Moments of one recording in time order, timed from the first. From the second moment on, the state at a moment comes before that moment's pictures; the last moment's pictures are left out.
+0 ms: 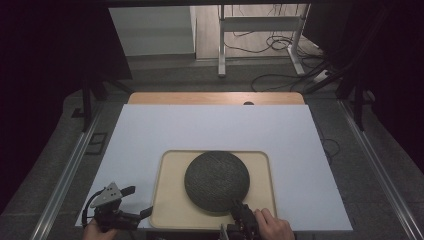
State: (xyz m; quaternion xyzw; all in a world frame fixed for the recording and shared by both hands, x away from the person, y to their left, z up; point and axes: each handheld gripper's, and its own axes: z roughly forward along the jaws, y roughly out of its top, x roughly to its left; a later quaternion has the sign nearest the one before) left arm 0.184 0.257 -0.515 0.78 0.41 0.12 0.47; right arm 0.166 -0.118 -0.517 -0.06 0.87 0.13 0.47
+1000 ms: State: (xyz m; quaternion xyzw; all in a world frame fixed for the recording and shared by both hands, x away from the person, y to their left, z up) left arm 0.184 0.257 -0.515 0.78 0.40 0.12 0.47; right arm 0.190 -0.152 -0.502 0.07 0.88 0.19 0.43
